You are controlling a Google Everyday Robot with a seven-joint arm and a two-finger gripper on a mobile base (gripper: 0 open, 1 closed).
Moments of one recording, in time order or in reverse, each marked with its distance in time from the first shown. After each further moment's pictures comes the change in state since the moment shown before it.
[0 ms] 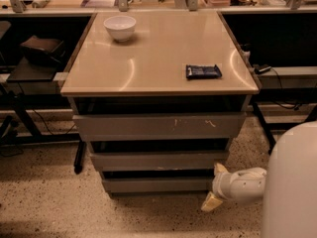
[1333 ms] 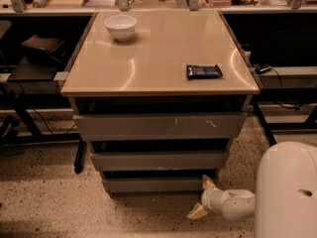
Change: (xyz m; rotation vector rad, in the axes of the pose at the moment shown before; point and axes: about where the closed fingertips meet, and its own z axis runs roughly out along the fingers) arm 0.015 0.040 0.111 0.017 -0.195 0.084
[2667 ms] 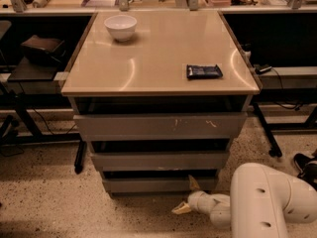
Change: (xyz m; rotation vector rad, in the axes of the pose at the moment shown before) arm -0.002 0.008 0.125 0.042 -0.270 0.050
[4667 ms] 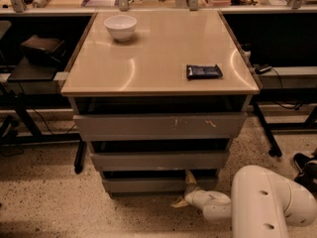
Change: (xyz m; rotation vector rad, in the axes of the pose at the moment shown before) arm -0.010 -0.025 0.027 0.088 0.011 -0.177
